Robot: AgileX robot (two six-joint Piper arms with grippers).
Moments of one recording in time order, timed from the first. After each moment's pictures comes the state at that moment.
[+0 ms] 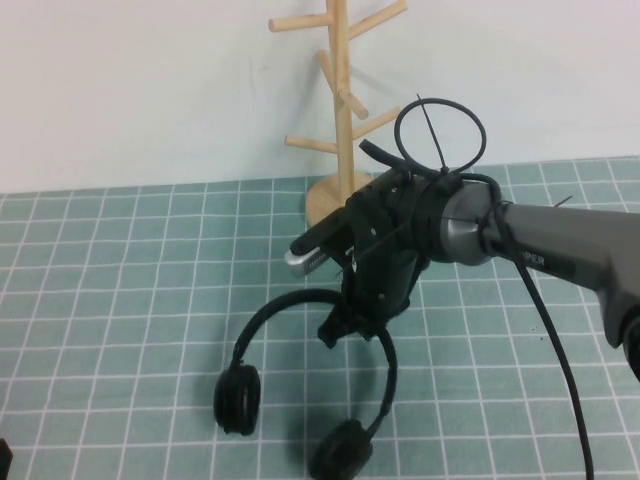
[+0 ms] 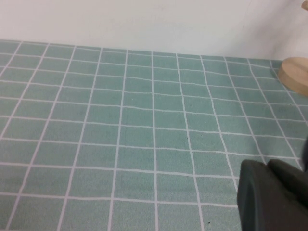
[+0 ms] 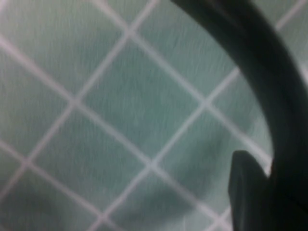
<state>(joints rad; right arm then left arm) 0.69 2.16 -1.72 -0.08 0.85 -0.03 -0.11 -0.01 0.02 0.01 0.35 -0.11</state>
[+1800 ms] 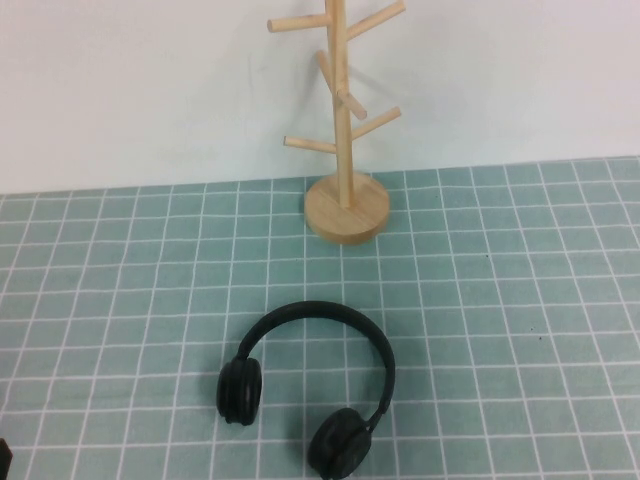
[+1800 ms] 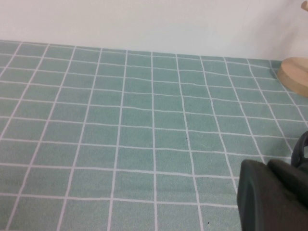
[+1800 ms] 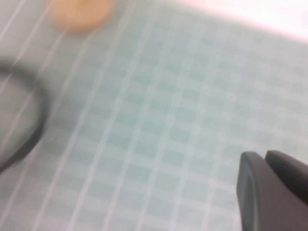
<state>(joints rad) 0.25 0.70 -0.90 -0.17 0.79 0.04 -0.11 -0.01 0.02 0.01 0.35 -0.11</state>
